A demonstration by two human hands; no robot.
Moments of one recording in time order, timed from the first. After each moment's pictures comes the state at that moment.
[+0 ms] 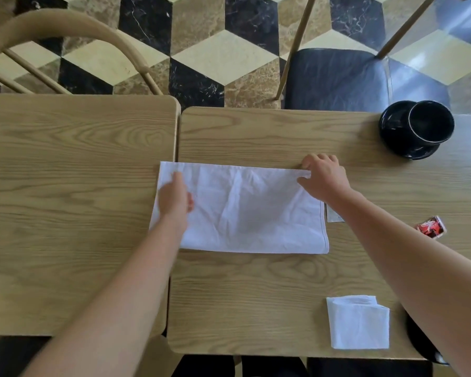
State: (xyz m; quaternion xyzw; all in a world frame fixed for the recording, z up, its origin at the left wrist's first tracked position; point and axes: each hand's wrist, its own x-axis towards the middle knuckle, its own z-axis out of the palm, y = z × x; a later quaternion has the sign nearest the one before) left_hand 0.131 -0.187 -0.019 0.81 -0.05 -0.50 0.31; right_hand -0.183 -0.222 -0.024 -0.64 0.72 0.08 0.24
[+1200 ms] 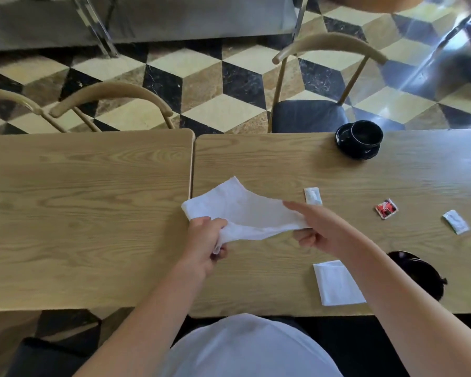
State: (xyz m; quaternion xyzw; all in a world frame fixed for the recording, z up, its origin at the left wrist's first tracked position) left_hand 0.099 -0.007 0.155 0.67 -0.15 -0.65 0.32; right_hand -0.139 -0.029 0.155 -0.16 0.64 -0.22 0.72
